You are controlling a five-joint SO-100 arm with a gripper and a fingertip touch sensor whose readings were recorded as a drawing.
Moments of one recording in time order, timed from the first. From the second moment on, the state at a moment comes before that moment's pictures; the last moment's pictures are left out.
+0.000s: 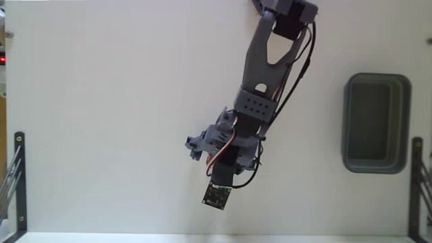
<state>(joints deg) 18.6 77.8 88.4 46.3 -0.3</state>
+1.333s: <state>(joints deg) 18.6 77.8 89.4 45.2 -0.3</state>
